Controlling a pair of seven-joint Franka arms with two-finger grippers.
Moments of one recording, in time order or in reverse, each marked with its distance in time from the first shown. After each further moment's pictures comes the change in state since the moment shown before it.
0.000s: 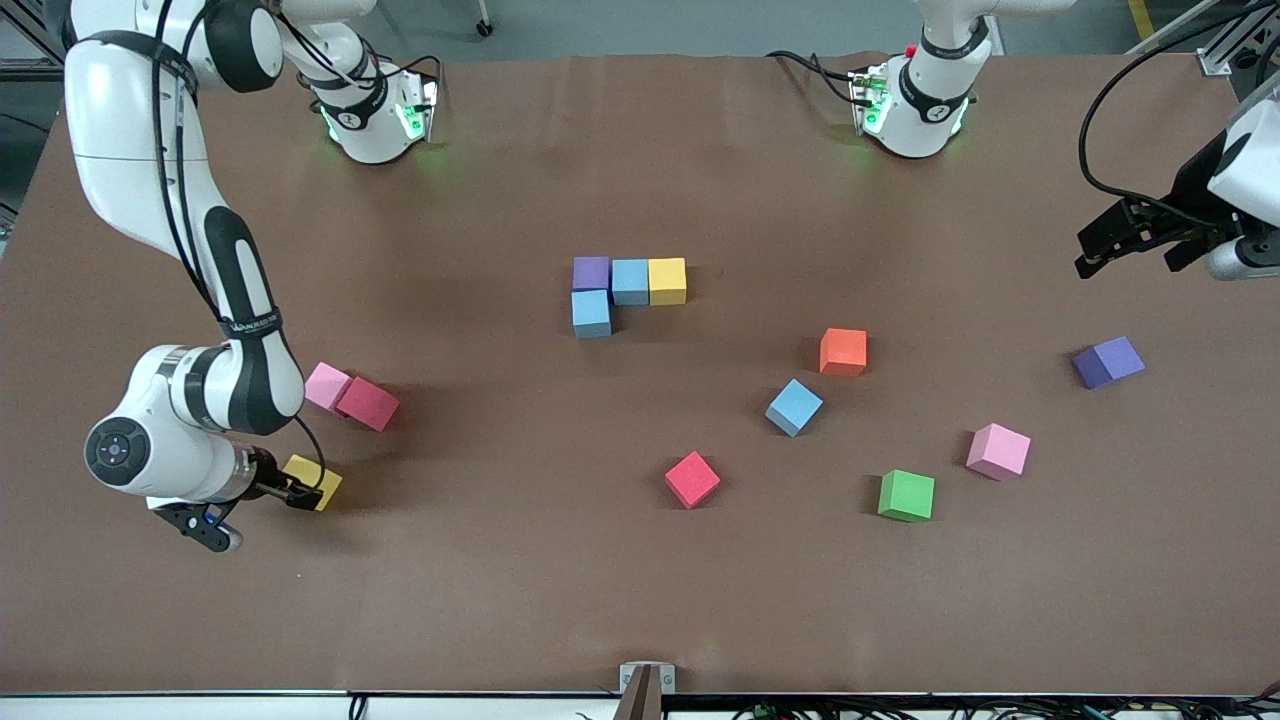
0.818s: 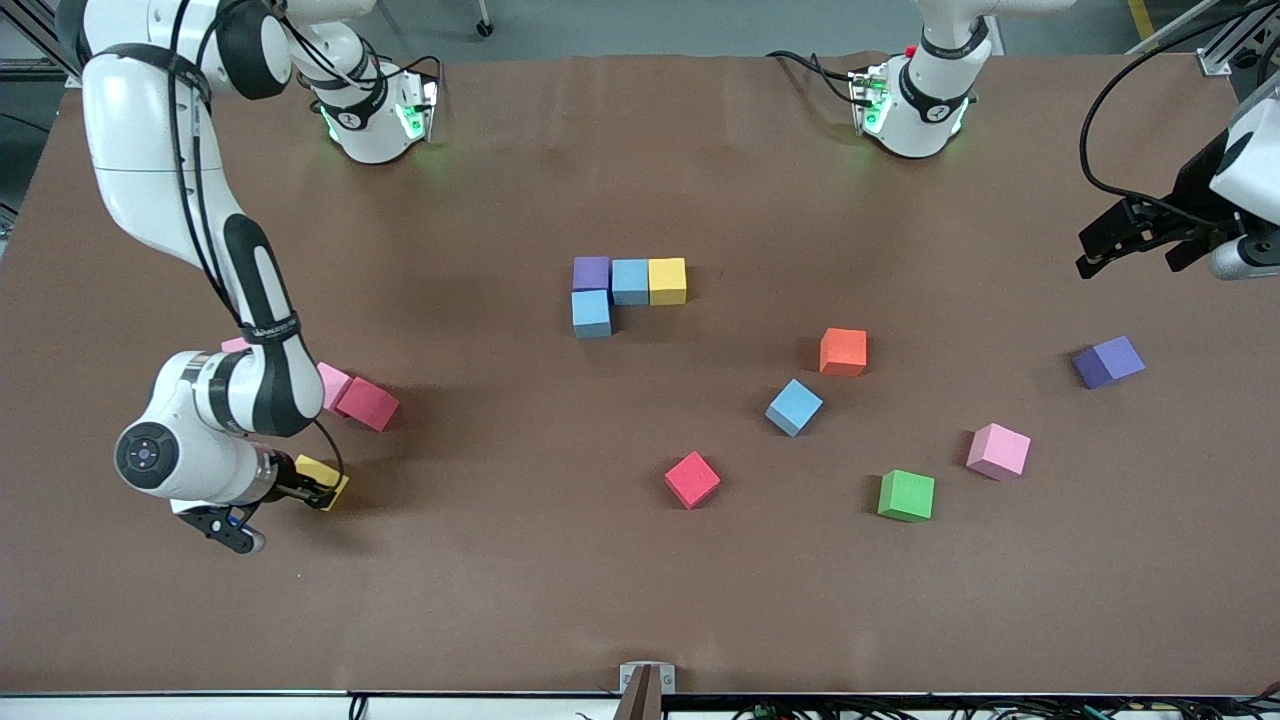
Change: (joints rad) left arm 0.000 0.000 0.000 0.001 0.000 0.002 0.000; right arm 0.050 0.022 0.011 0.025 -0.001 0.020 -0.004
